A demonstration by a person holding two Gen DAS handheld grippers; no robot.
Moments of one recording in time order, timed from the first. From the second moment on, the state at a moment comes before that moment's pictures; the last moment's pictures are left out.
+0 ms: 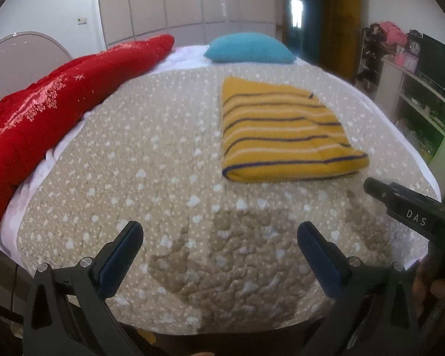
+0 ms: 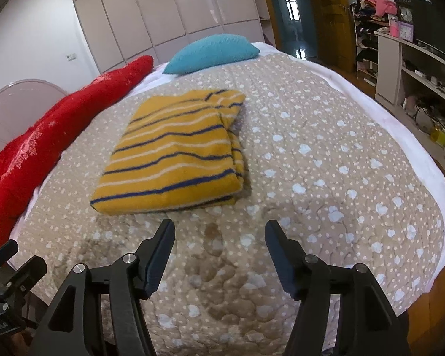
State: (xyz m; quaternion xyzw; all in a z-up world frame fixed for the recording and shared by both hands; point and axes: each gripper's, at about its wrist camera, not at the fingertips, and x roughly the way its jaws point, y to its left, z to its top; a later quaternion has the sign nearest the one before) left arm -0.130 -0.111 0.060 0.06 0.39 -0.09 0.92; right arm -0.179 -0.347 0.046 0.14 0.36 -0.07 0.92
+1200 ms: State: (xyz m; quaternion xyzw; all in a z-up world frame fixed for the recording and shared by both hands) left arm -0.077 -0.115 -0.004 0.05 0.50 -0.09 0.86; right arm -0.149 -0.331 0.010 0.06 0.40 -0.09 0.91
